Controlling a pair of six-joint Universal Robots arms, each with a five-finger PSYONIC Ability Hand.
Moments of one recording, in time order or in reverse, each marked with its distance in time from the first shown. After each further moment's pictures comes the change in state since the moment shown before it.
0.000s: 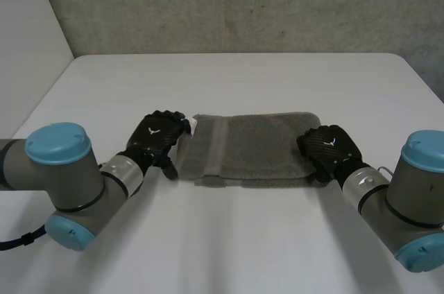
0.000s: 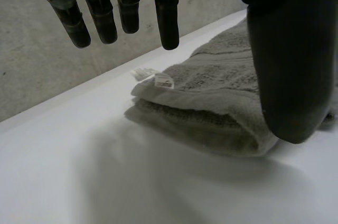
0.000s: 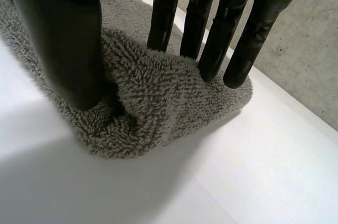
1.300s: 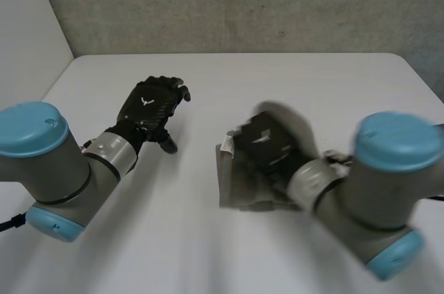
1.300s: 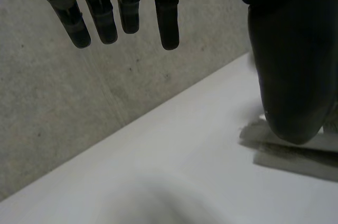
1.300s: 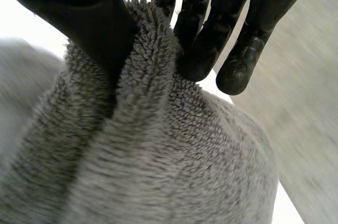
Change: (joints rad) left arm -0.012 0.194 -0.030 0.009 -0.011 -0.021; right arm 0.321 -0.074 -0.180 0.189 -0.013 -0.240; left_hand -0.002 -0.002 -0.002 -0.002 -0.013; right_hand 0.634 0.640 0.651 0.649 0.633
